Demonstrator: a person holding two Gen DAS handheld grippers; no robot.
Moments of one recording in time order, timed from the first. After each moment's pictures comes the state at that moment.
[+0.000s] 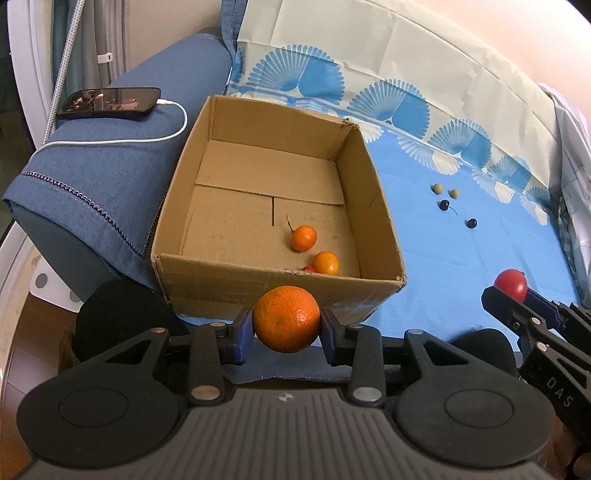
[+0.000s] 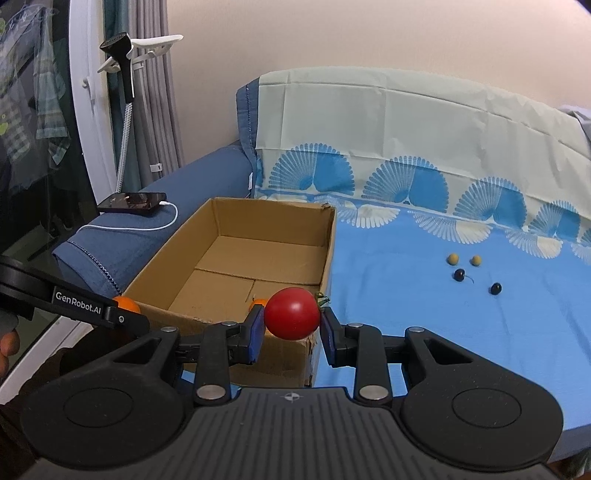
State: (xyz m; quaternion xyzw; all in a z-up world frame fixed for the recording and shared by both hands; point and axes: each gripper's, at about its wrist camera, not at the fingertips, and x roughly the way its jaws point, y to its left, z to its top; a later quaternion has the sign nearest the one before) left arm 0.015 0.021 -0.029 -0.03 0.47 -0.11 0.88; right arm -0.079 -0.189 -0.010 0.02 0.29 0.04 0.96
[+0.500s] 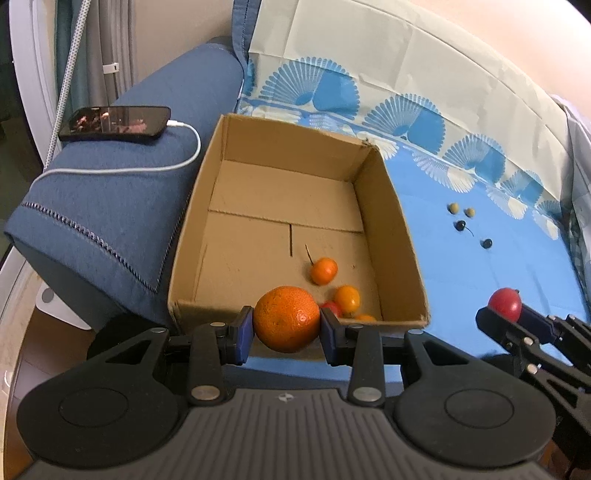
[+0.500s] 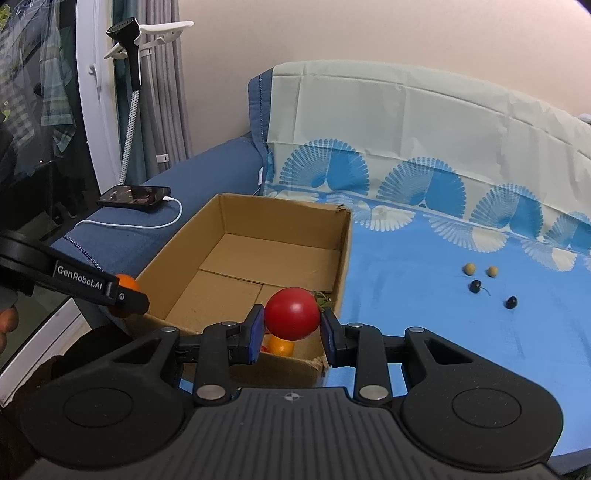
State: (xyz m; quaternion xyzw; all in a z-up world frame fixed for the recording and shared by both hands) left arm 0.061 0.032 -0.024 -0.03 0.46 -0.10 0.88; right arm -0.033 -0.175 -0.014 0.01 0.31 0.05 0.95
